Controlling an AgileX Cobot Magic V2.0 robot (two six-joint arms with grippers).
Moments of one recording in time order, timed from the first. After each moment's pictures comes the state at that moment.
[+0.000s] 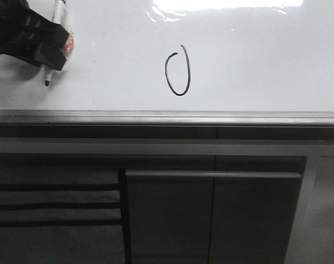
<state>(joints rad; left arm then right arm) -0.32 1.51 -1.01 -0.18 0.25 0.30 0.26 1.04 -1.16 0.41 1.13 -1.05</state>
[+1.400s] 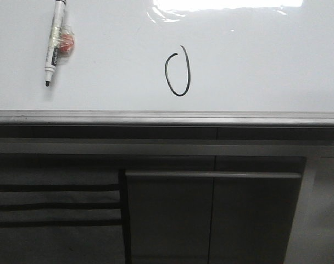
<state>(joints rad) -0.31 0.22 -0.12 -0.24 -0.22 0.26 0.26 0.40 -0.11 0.04 -0.17 -0.06</state>
